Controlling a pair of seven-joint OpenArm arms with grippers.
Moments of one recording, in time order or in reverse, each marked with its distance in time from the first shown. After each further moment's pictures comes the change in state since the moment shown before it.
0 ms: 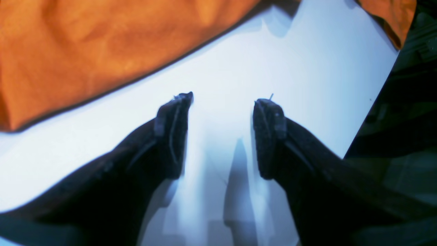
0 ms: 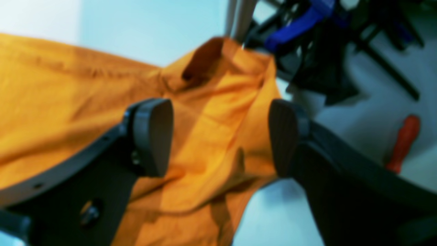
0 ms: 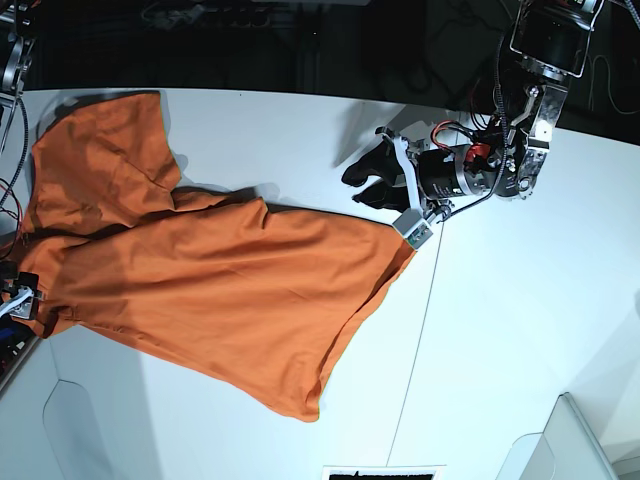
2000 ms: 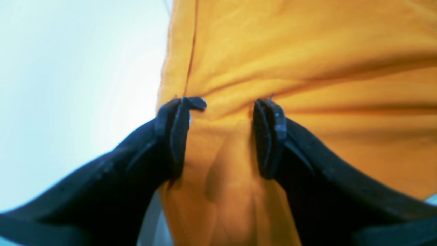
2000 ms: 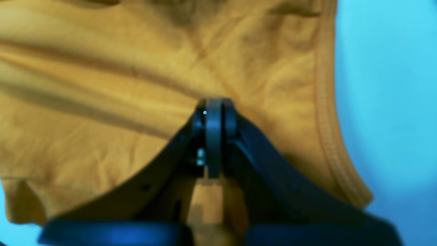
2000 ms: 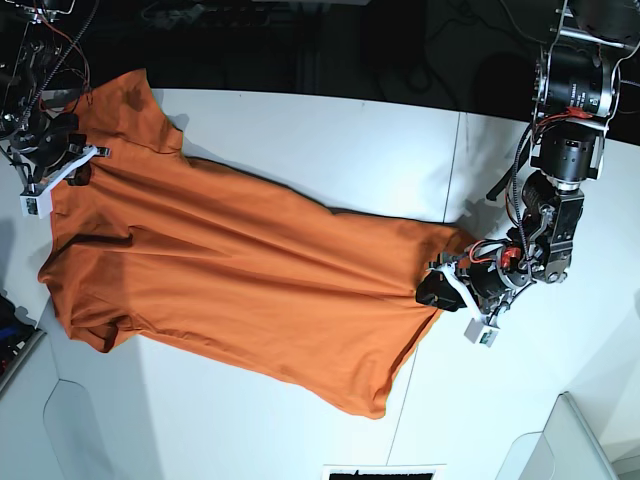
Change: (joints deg) left arm -23.6 -1.3 -1.9 -34.4 8.1 4.7 -10.5; right arm -34.5 -13.9 12.4 24.6 3.8 5.6 -4.4
